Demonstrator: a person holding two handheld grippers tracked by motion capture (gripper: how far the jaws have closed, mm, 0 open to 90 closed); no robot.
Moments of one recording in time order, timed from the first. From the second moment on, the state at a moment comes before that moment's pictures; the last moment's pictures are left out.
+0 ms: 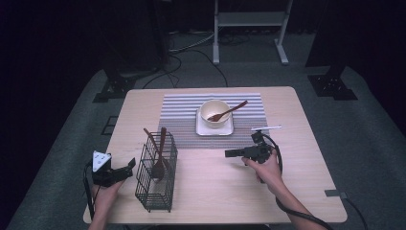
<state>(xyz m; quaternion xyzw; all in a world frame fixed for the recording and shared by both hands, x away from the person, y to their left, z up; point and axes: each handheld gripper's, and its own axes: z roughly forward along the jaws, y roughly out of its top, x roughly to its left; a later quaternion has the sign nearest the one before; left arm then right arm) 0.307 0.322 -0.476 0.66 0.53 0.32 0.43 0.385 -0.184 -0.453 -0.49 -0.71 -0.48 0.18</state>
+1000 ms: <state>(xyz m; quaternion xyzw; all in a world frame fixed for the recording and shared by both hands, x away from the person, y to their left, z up) 0.307 0.321 -0.476 0.66 0.53 0.33 0.43 0.354 -0.188 -0.478 -0.48 -0.71 -0.47 0.20</state>
